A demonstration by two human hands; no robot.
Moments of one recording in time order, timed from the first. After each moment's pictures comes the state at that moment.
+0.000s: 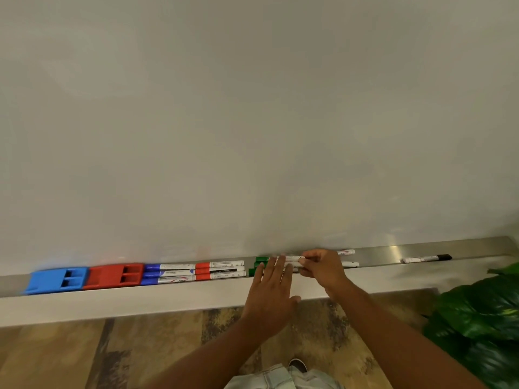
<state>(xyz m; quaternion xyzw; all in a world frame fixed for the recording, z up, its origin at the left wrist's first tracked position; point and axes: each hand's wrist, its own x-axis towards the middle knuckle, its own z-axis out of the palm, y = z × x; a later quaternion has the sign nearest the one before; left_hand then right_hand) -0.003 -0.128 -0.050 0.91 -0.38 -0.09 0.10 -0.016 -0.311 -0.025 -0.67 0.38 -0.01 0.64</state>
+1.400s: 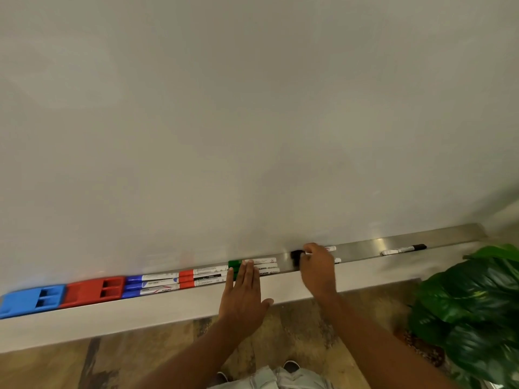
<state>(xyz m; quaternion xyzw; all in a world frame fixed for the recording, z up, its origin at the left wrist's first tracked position) 0.012 -0.108 -0.073 0.92 -0.37 -0.11 -0.05 -0.036 -0.313 -0.021 -0.85 0.36 -0.13 0.35</state>
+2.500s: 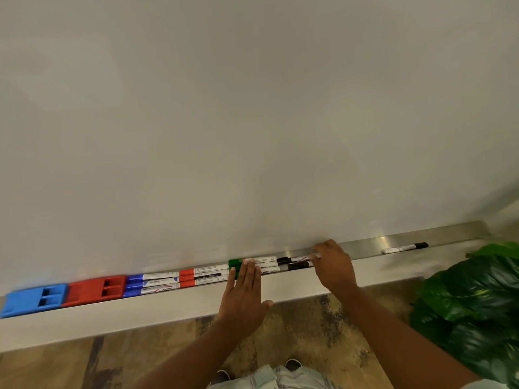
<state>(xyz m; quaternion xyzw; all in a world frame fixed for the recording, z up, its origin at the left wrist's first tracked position) 0.012 -0.106 -0.075 0.91 -0.38 -0.13 -0.04 -0.052 -0.368 -0.034 -0.95 0.25 -0.03 0.15</state>
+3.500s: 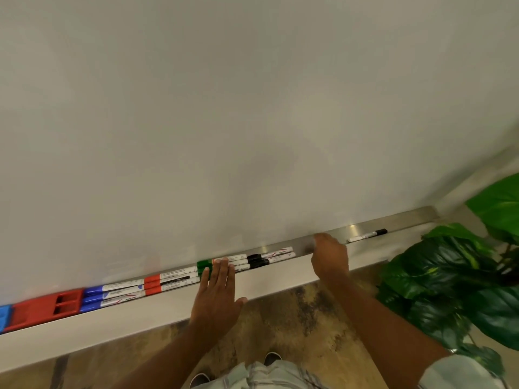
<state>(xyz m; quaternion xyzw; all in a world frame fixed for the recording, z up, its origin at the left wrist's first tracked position) 0.007 -0.111 -0.072 0.92 -0.38 -0.11 -0.02 -0.083 -0.409 -0.020 -0.93 0.35 -0.01 0.05</state>
